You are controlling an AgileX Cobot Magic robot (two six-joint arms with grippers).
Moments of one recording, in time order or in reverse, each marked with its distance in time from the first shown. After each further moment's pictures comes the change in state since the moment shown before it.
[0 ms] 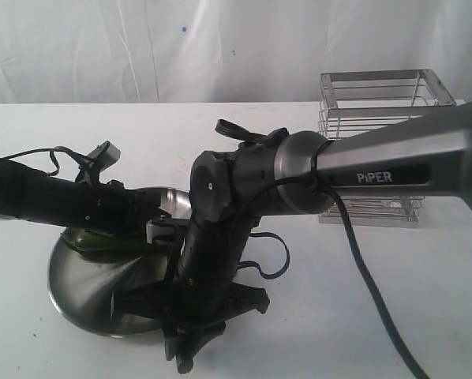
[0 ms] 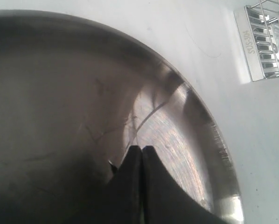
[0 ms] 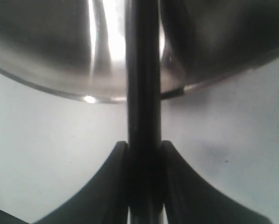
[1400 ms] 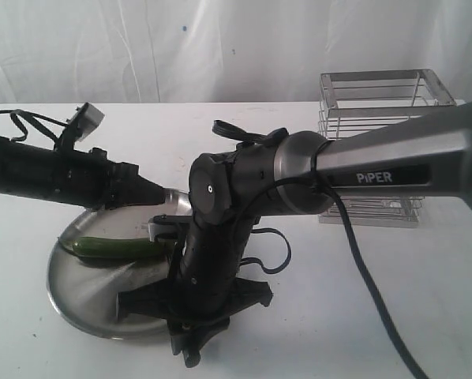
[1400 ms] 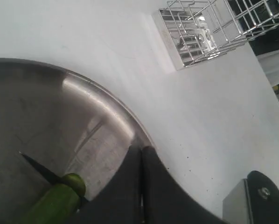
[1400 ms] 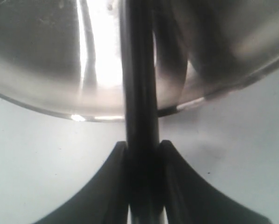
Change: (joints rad) left arm 0.052 -0.198 0.017 0.169 0.148 -0.062; right arm 0.001 0.000 0.000 -0.065 -0.018 0.032
